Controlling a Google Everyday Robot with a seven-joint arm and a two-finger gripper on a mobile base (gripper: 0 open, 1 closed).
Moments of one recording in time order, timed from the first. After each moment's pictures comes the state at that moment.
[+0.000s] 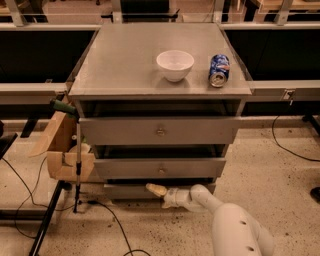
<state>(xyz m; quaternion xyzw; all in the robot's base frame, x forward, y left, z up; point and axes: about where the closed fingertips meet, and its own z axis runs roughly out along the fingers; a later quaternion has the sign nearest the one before) 0.686 0.016 0.185 0.13 0.84 0.52 0.10</state>
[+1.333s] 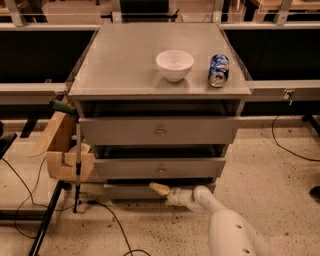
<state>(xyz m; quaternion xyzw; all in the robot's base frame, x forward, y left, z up) 0.707 -0.003 0.169 0.12 0.83 0.52 0.15</state>
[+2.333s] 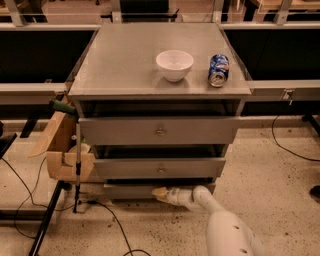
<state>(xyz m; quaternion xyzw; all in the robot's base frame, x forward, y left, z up) 0.710 0.006 0.173 0.11 0.82 0.54 0.15</state>
